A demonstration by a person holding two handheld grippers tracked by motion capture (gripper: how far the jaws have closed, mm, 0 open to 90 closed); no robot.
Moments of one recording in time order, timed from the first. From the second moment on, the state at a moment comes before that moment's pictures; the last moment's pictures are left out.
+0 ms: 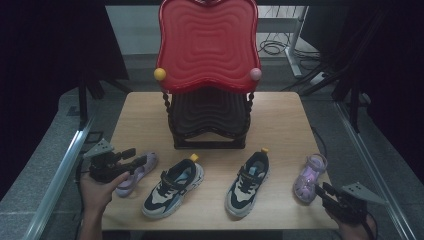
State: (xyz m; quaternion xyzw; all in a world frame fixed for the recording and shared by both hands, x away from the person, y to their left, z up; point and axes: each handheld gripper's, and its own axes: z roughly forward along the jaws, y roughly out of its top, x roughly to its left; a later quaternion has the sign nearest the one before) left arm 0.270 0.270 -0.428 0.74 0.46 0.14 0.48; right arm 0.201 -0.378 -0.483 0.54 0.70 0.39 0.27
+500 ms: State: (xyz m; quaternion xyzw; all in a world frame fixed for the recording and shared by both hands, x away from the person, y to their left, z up) left arm 0.267 0.271 -0.435 0.75 0.46 0.14 0.46; right arm 0.209 -0.397 -0.507 0.54 0.72 0.35 0.25
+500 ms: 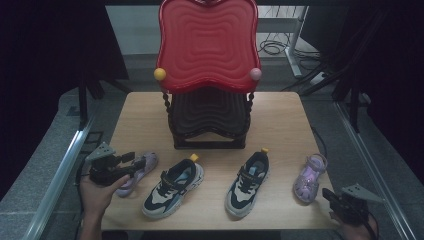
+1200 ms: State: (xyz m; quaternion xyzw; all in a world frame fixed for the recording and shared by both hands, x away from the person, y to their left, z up) left arm 0.266 0.272 -0.435 0.75 0.46 0.14 0.46; right arm 0.219 -0.386 -0.515 0.53 0.75 0.31 0.25
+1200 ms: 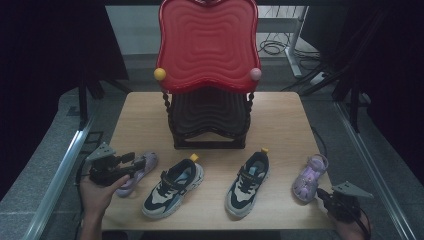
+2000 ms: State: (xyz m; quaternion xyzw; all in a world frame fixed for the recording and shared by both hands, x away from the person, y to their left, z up) left arm 0.267 0.274 -0.436 0.75 0.46 0.14 0.46; right arm 0.220 -0.374 -0.512 0.51 0.76 0.31 0.24
